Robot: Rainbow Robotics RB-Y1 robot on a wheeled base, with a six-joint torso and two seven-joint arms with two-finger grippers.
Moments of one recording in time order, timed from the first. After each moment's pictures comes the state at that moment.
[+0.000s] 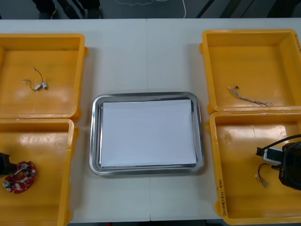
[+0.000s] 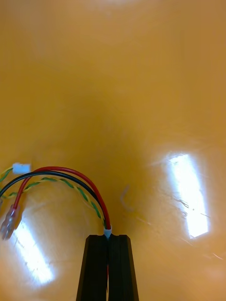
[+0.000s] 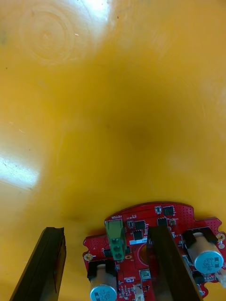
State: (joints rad) right arm 0.20 -0.79 -0.09 -1.97 -0.88 1.26 2.70; left arm 0.19 0.65 0.34 -1.91 0.77 1.50 -1.21
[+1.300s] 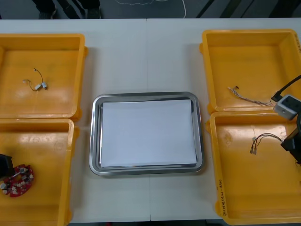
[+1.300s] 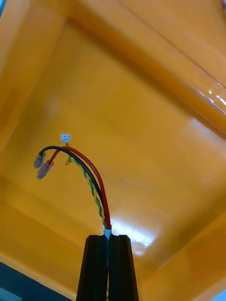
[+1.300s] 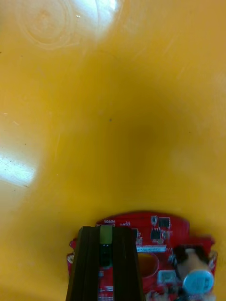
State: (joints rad) right arm -0.07 -0.90 -0.19 -2.31 -1.05 1.82 1.66; left arm 0.19 0.62 0.34 -1.91 0.74 1.49 -1.21
